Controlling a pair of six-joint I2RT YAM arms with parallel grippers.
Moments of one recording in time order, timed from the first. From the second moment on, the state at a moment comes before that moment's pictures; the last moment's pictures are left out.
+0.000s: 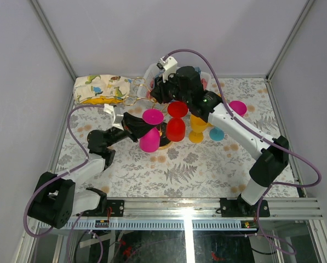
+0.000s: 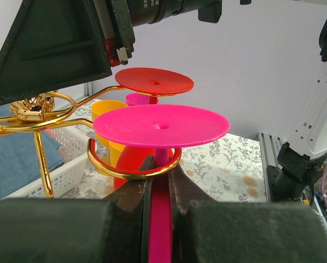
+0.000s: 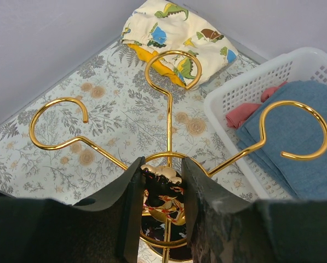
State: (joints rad) left arm -0.34 1.20 0.44 1.30 0.81 -0.53; right arm 0.73 1.70 1.66 -0.24 -0.14 0.09
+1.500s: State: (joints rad) left arm -0.35 0.45 0.38 0.27 0.43 -0.47; right arm 0.74 1.67 1.61 -0.21 -0.13 0.12
